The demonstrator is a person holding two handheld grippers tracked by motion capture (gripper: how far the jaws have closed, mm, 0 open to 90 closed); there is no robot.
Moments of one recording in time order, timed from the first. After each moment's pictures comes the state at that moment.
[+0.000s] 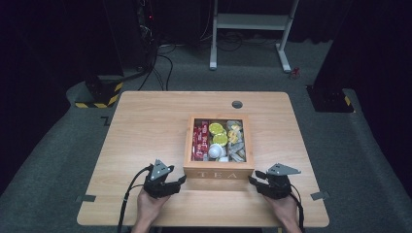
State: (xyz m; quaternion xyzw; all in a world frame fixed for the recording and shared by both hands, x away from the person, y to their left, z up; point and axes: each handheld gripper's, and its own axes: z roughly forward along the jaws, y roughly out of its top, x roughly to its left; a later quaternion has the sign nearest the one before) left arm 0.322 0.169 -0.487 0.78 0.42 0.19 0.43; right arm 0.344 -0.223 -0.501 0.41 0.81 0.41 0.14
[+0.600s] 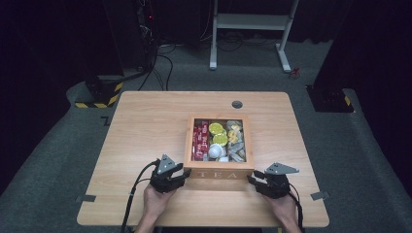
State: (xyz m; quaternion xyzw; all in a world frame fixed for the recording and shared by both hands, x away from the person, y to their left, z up) left arm 0.334 0.155 -0.479 0.78 0.41 0.18 0.43; right arm 0.346 -0.220 -0.500 0.40 0.81 0.41 0.13
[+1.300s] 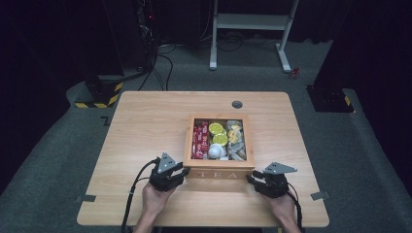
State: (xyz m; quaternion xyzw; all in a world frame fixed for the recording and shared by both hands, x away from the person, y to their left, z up) left arm 0.333 0.153 -0.468 0.79 0.40 0.19 0.42; right arm 0.348 -0.216 -0.501 0.39 0.81 0.41 0.13
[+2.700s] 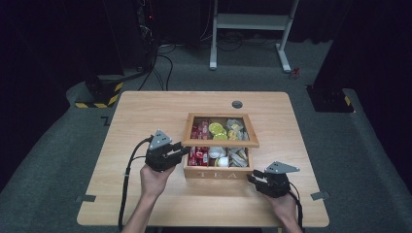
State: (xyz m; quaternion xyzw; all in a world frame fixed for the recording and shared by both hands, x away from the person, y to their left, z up) left arm 0.362 0.158 -0.400 0.76 0.41 0.18 0.47; right arm 0.347 -0.219 -0.493 0.39 0.81 0.42 0.13
